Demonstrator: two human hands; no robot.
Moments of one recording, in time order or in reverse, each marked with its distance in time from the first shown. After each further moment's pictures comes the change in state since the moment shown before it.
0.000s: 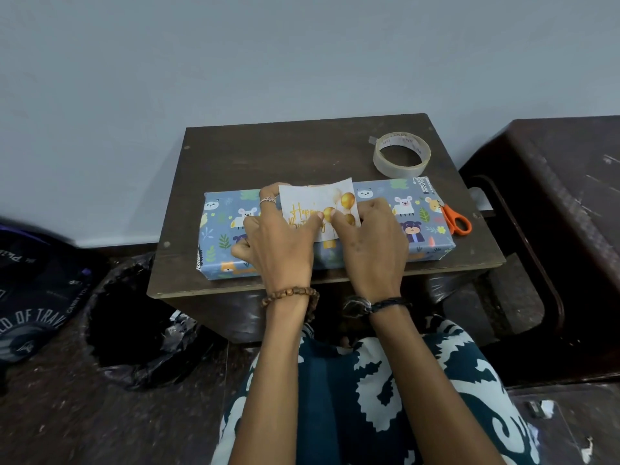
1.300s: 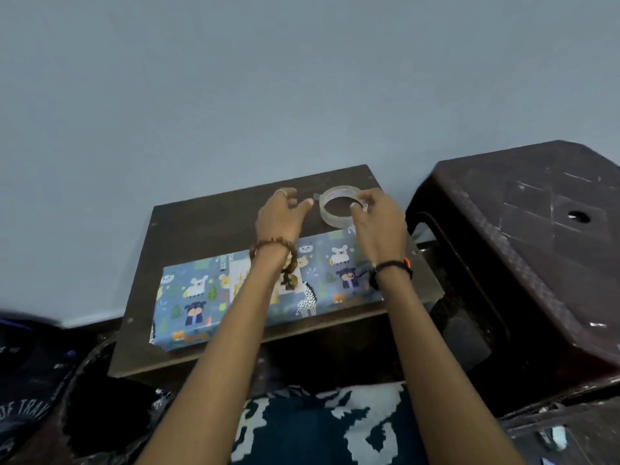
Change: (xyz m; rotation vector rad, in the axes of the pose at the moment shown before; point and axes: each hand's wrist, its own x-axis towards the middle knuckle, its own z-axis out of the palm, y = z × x) left_hand 0.058 0.080 0.065 0.122 -0.363 0.233; right_hand 0.101 0.058 -0.052 0.204 0.178 0.026
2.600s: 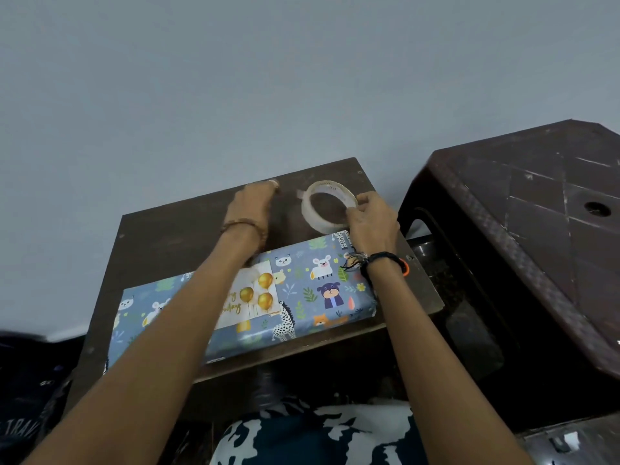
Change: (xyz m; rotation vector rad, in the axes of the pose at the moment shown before) left_hand 0.080 -0.035 0.016 0.645 -0.005 0.330; right_hand 0.037 0.034 0.019 0.027 -0.062 0.209
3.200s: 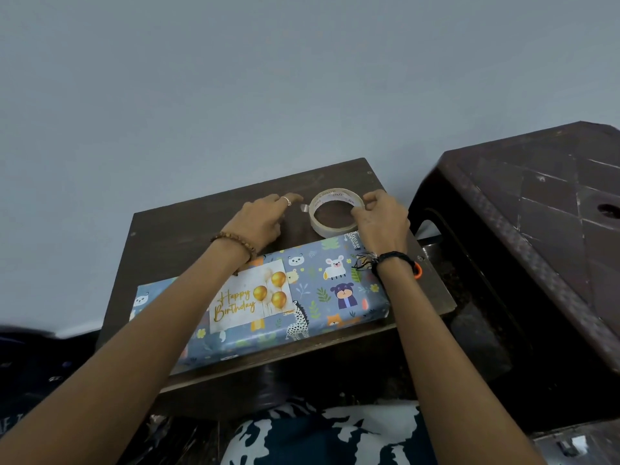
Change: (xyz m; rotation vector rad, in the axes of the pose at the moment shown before) left_hand -0.014 -0.016 -0.007 0.118 -0.198 0.247; right_hand -0.002 -0.004 0.001 -0.041 0.024 -0.028
